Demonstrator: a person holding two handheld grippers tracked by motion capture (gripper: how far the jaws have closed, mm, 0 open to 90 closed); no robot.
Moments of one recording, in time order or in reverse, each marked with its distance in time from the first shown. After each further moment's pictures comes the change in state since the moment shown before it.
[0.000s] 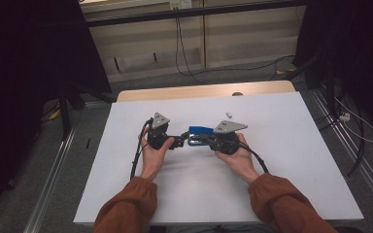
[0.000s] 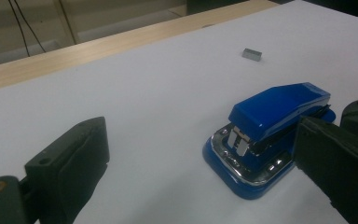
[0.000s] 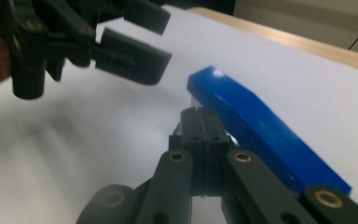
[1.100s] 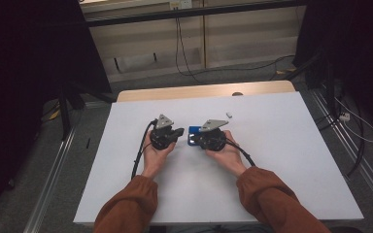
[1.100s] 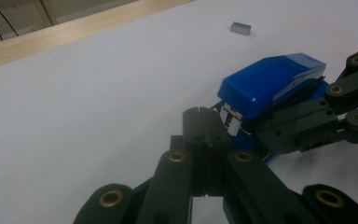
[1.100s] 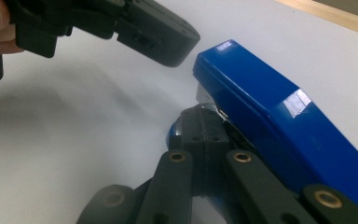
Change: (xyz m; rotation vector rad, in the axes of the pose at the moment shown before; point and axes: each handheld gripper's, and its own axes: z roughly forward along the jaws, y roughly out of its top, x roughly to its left) left arm -0.003 -0.006 0.012 0.079 -0.065 0.055; right arm 0.001 0.003 0.043 0.145 -0.006 -0.046
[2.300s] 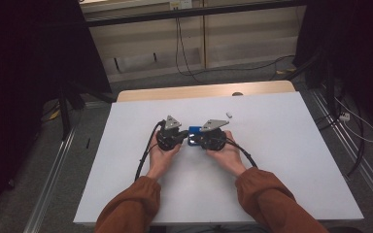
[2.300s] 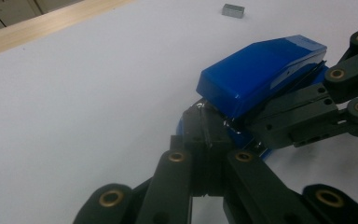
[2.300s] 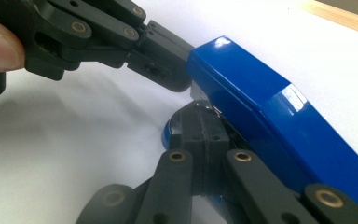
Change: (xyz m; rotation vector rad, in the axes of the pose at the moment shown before) left arm -0.011 0.002 0.012 0.045 0.002 0.045; right arm -0.001 -0.001 -0.001 0.006 -0.013 0.005
